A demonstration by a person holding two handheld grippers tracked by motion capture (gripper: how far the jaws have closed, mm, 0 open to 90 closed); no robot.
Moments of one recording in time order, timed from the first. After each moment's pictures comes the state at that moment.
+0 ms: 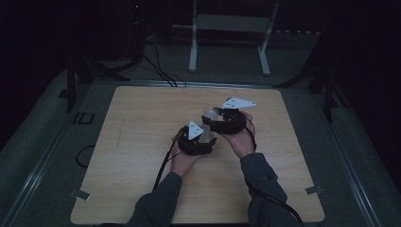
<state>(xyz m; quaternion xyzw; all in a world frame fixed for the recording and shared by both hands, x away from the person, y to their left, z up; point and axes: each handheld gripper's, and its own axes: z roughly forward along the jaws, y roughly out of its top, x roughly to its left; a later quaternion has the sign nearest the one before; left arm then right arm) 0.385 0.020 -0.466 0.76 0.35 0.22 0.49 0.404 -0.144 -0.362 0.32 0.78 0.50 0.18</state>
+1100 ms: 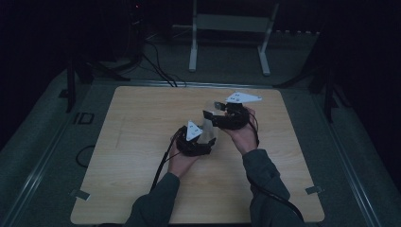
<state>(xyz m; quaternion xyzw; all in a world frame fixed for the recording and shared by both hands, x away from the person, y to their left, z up) 0.375 0.026 -0.453 0.77 0.34 0.23 0.50 0.404 -0.149 -0.342 0.32 0.77 0.52 0.18</state>
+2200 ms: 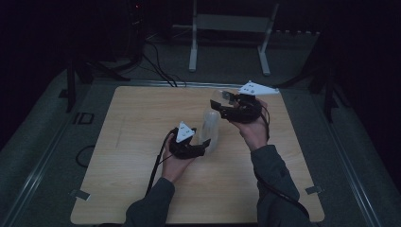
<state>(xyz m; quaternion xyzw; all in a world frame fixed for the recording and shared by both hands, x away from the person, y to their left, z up) 0.355 0.047 -0.440 0.75 0.35 0.20 0.52 0.389 -0.169 -0.296 0.31 0.75 0.55 0.20</state>
